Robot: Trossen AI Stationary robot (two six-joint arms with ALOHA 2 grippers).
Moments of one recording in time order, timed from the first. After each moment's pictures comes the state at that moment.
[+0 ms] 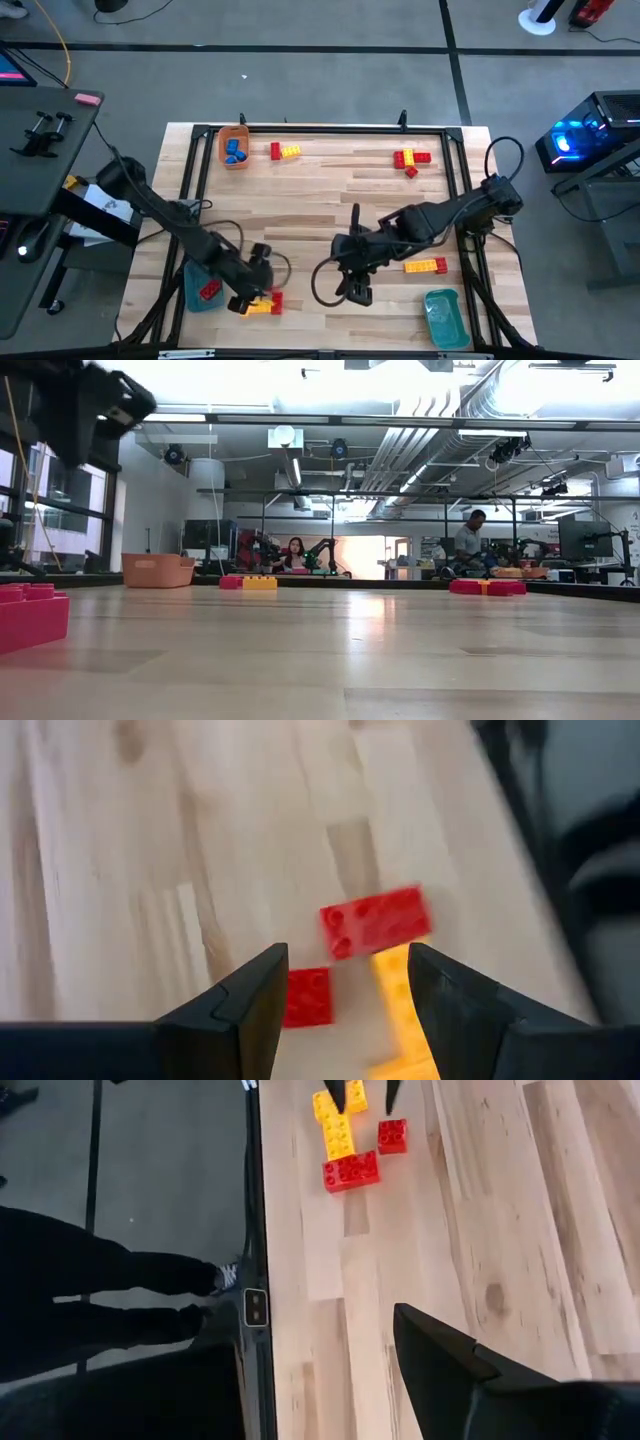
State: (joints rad) left arm -0.64 1.47 0.93 -0.49 -0.14 -0.30; right arm 0.42 1.81 1.92 -1.03 -0.03 0.60
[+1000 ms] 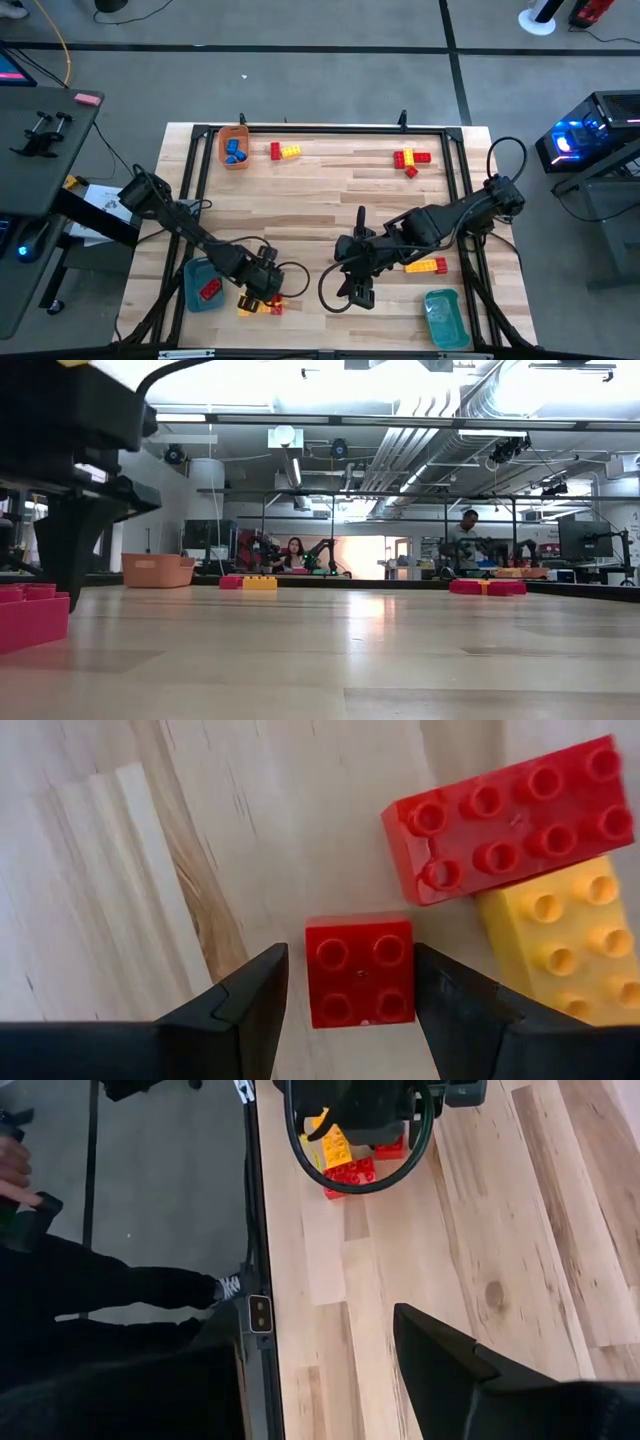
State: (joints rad) left arm -0.59 1.73 0.95 -0.52 -0.08 -0.29; right arm 0.45 1.80 1.92 -1.03 0.02 0.65
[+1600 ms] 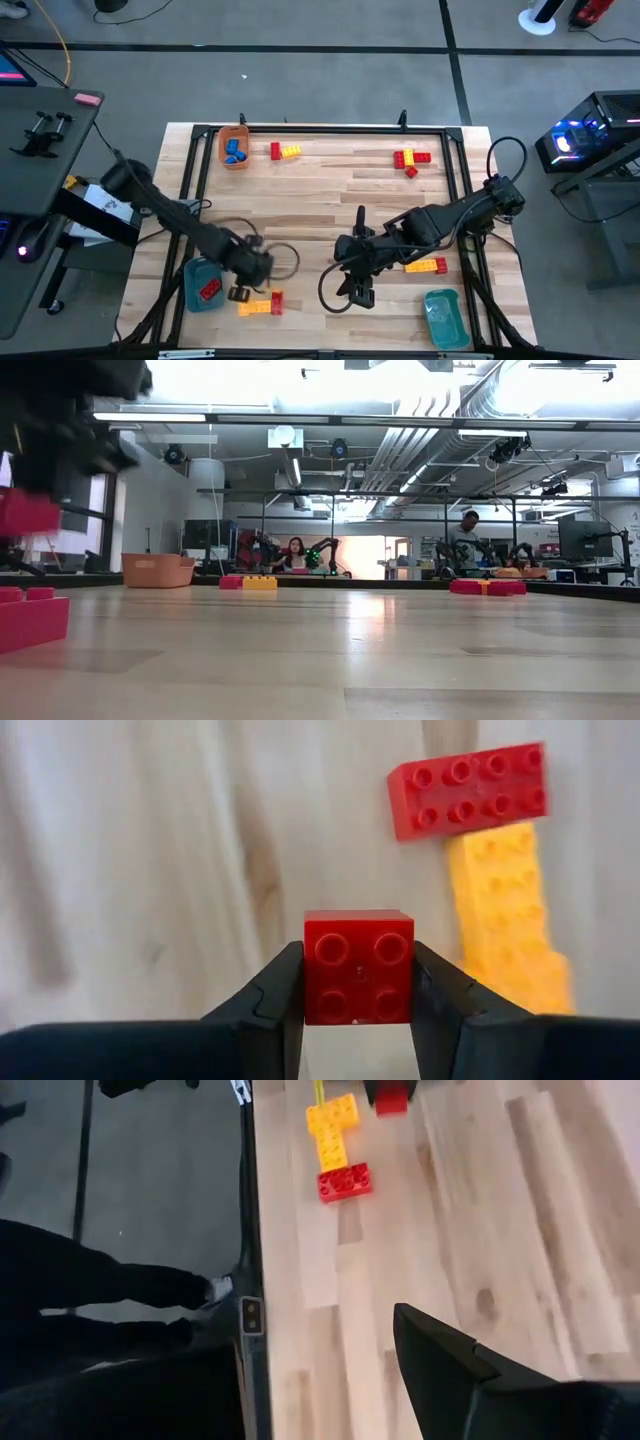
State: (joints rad) left arm -0.56 1.51 0.95 -0.73 -0.01 -0.42; right arm 0.45 1.80 1.92 -1.03 0.03 0.61
